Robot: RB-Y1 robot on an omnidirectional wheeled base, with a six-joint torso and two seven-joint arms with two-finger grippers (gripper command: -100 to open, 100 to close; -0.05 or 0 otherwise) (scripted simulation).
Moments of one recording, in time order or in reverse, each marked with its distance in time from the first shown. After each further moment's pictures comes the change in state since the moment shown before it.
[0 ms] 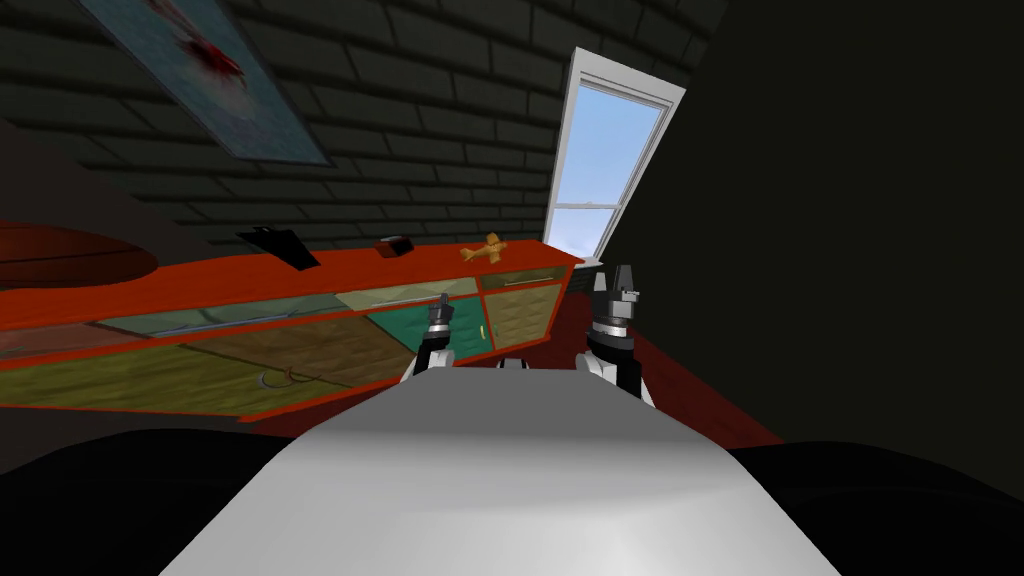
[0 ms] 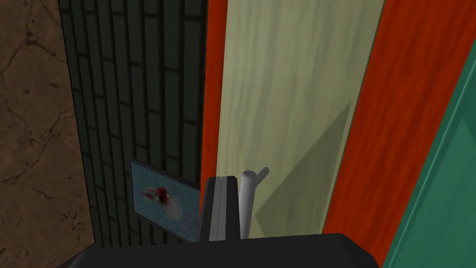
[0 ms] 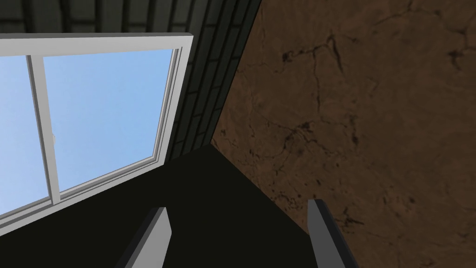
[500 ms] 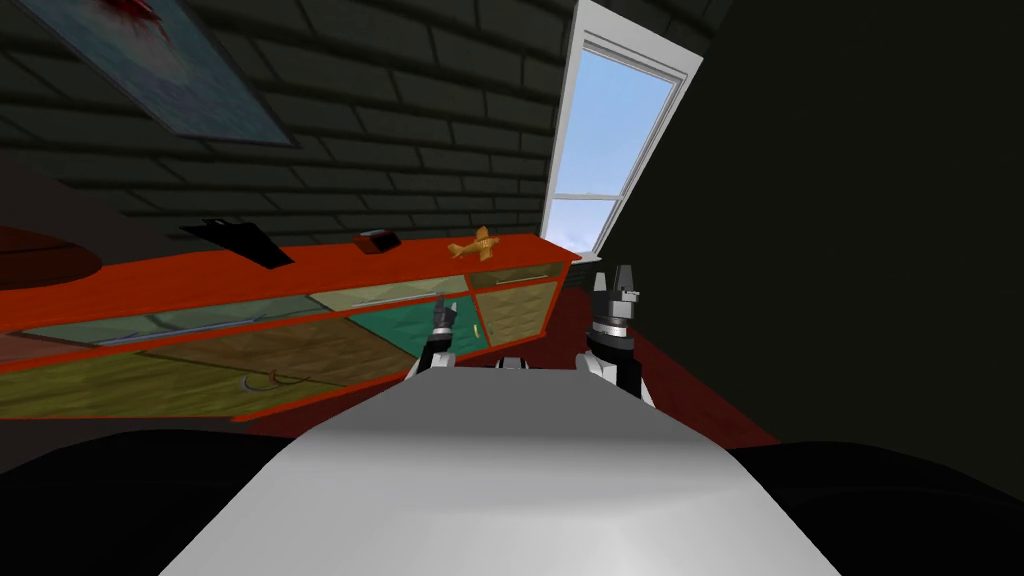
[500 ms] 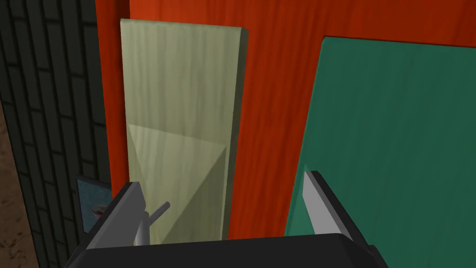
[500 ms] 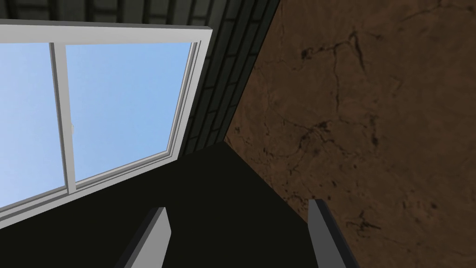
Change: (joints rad) left arm -0.013 0.016 -0.010 0.101 0.009 0.017 0.025; right arm 0.000 0.000 0.000 0.000 0.000 0.000 0.000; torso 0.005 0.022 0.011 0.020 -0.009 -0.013
